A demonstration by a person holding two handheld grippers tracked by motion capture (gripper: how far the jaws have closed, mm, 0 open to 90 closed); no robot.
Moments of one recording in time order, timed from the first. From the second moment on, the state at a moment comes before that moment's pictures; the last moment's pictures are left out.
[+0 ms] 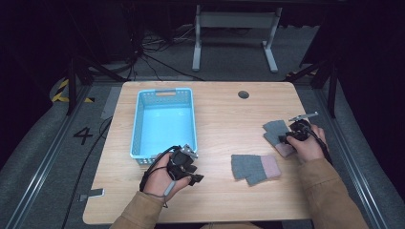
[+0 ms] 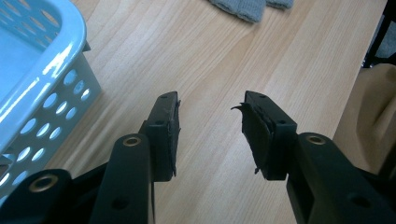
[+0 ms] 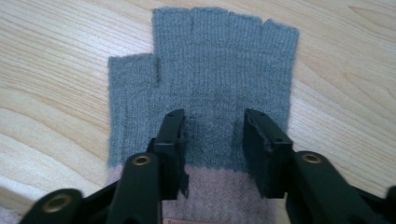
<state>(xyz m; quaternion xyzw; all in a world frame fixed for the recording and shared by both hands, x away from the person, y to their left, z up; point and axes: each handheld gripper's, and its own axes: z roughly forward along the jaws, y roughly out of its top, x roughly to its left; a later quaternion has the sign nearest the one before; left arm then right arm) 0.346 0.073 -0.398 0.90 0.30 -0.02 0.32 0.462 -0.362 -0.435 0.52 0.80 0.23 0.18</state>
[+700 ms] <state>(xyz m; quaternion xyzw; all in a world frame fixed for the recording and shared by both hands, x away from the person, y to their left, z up) 0.347 0.072 -0.400 0.90 0.30 -0.02 0.31 0.459 -0.362 -0.425 0.52 0.80 0.25 0.18</state>
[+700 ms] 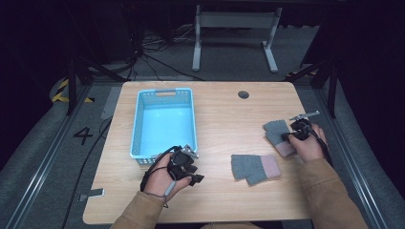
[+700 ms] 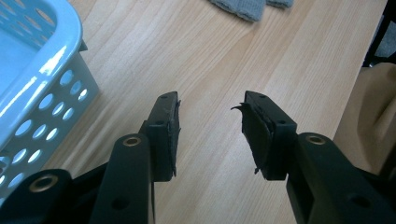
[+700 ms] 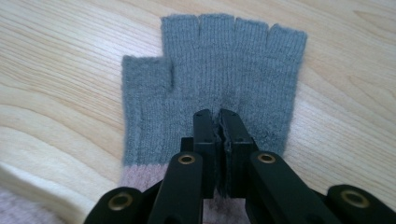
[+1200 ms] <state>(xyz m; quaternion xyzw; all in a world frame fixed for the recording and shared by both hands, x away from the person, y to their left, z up) 0.350 0.064 -0.397 0.90 0.28 -0.03 0.32 0.436 -0.367 -0.392 0.51 0.79 0.28 0.18</state>
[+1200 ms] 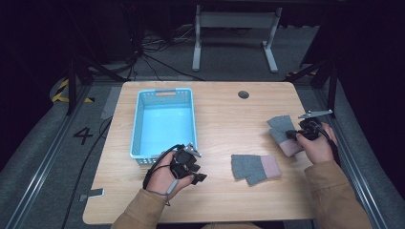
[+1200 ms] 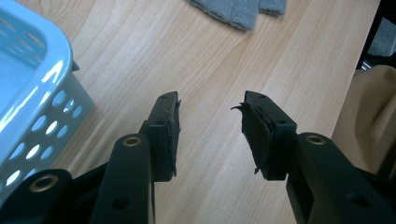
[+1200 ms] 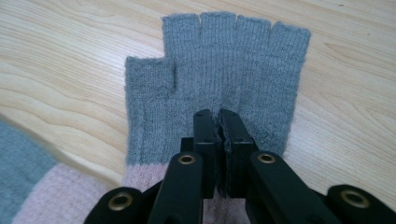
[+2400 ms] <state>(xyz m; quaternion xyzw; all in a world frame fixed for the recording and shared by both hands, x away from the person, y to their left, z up) 0.358 0.047 -0.393 0.91 0.26 -0.04 0.32 0.380 -0.311 -0.353 0.36 0.88 0.29 0.13</state>
